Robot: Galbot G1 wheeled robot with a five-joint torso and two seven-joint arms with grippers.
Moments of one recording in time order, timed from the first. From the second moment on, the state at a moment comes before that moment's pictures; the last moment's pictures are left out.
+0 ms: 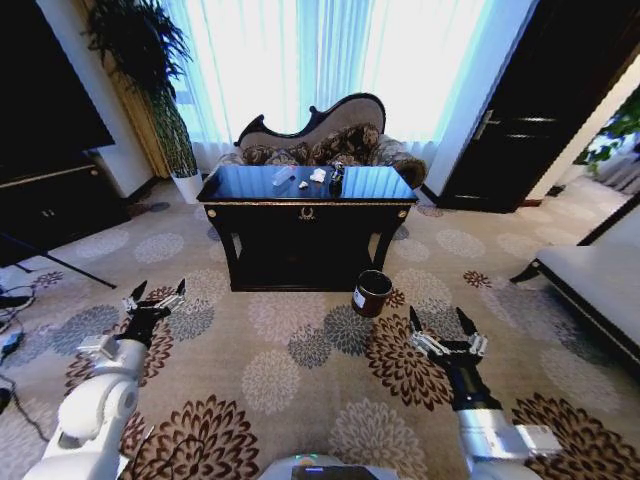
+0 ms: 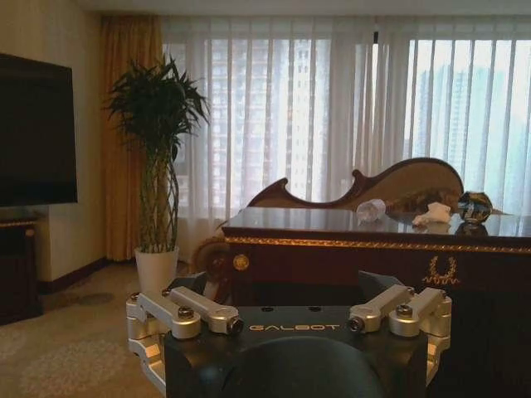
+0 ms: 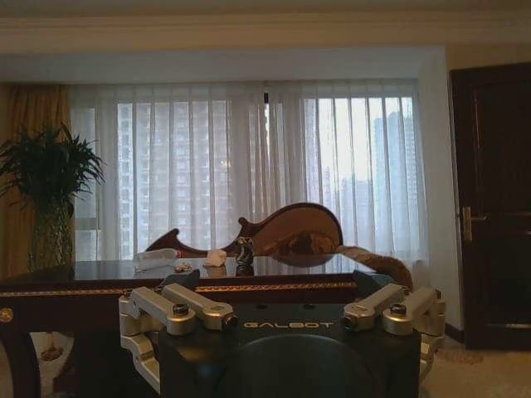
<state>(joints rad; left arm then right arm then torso) 1.49 -1.15 -0.91 -2.09 -0.56 0.14 0.03 -1.94 1.45 0.72 2.45 0.26 0.19 -0.03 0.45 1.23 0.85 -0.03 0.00</state>
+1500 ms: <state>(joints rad) 1.46 -1.14 -0.92 -2.09 -0.54 0.15 0.01 -1.94 1.46 0.68 2.50 0.21 0.14 0.06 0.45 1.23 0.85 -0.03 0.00</state>
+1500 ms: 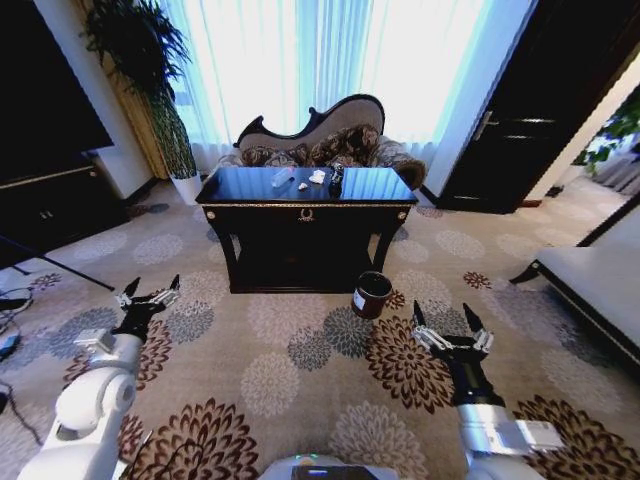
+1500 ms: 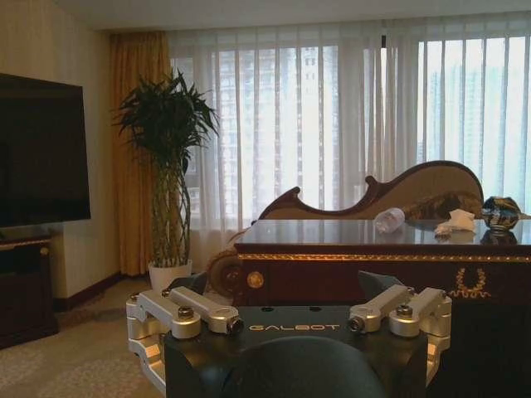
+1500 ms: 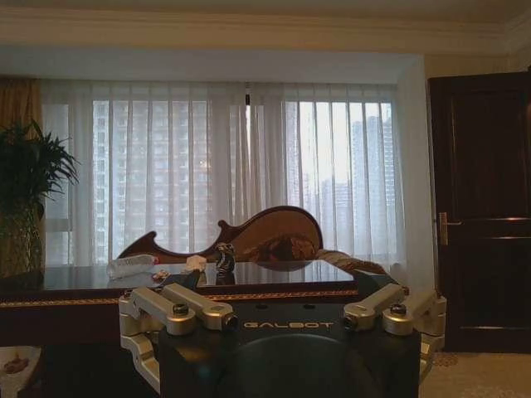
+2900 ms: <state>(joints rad) 1.46 -1.15 -0.94 -2.14 -0.57 0.17 0.01 -1.95 1.55 0.59 2.50 0.19 0.17 0.06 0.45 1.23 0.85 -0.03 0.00</state>
